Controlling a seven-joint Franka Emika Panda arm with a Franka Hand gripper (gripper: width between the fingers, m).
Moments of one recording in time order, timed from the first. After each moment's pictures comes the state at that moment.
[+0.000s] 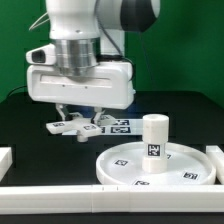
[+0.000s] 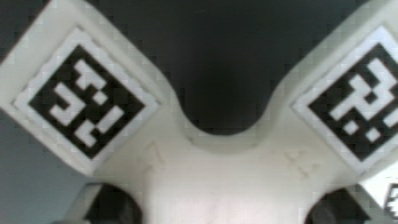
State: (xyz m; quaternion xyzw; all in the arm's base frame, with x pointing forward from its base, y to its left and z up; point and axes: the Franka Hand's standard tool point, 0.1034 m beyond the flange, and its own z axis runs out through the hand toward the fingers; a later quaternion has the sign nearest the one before) arm 0.476 -0.075 0.051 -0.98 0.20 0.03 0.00
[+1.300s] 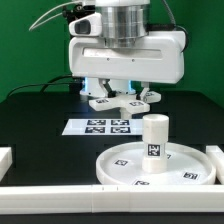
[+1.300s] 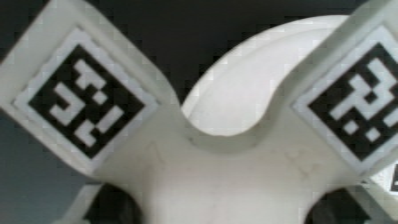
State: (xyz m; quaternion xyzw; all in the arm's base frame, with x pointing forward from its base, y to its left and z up) arm 0.514 0.013 0.120 -0.98 0.21 0.06 0.01
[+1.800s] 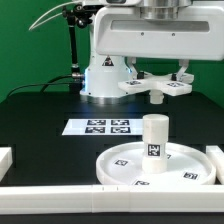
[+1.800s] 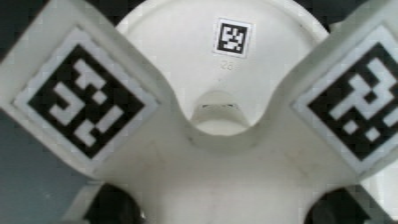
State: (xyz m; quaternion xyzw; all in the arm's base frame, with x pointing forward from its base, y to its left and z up) arm 0.564 0.048 0.148 -0.99 0.16 0.06 0.00
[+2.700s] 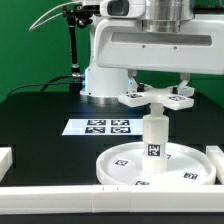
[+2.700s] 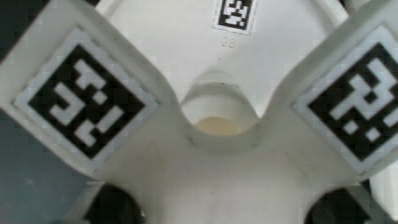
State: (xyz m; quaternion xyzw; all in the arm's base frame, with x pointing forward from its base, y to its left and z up) arm 0.576 0.046 0.128 -0.99 0.14 0.05 -0.01
